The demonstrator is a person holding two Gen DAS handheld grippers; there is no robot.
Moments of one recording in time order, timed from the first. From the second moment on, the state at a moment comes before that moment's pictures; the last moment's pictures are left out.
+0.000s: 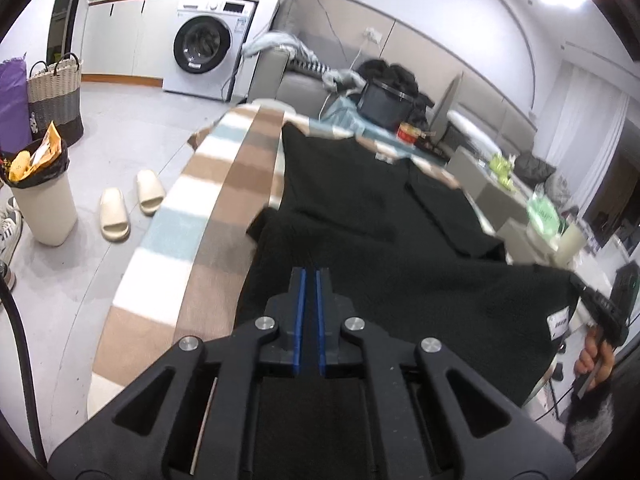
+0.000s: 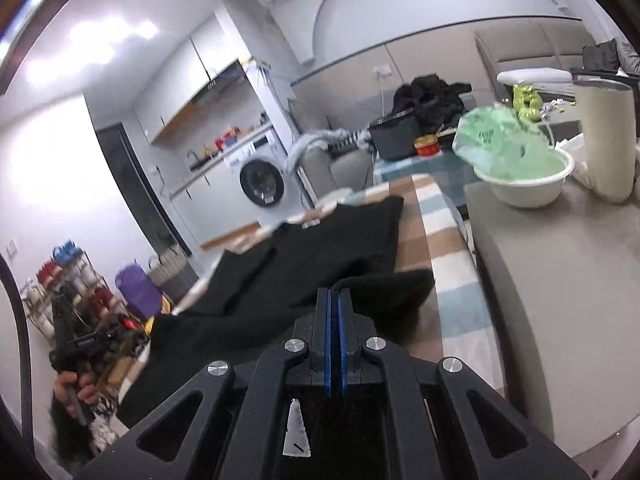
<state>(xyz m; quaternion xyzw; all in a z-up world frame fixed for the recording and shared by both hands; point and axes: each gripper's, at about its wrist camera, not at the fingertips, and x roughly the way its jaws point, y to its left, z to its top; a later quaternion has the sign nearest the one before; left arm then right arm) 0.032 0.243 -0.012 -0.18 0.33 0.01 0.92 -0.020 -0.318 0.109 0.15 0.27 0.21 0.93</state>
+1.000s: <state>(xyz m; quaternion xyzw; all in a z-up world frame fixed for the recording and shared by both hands) 0.031 0.213 -0.076 -0.10 0.40 0.04 0.91 -0.020 -0.314 0.063 0.13 0.36 0.19 0.91</state>
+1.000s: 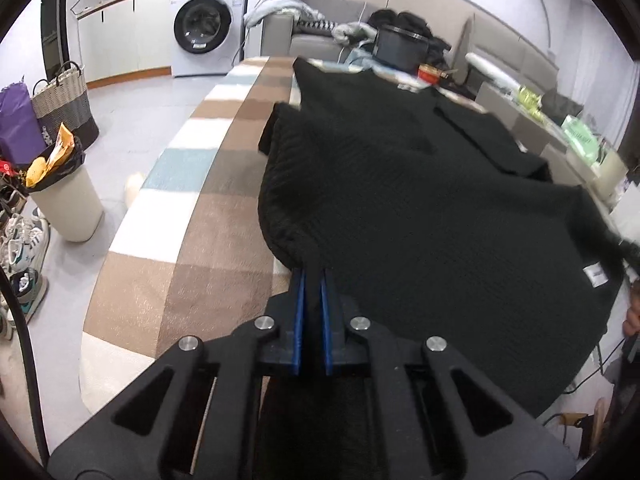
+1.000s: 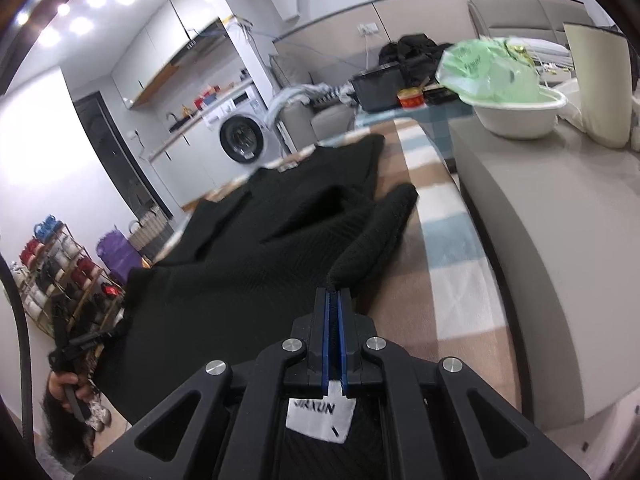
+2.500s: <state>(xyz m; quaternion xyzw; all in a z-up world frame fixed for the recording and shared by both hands) 0.003 0.223 -0.039 -0.15 0.33 0.01 0.93 -0.045 -0.293 0.040 -0.03 0.38 0.27 0.88</state>
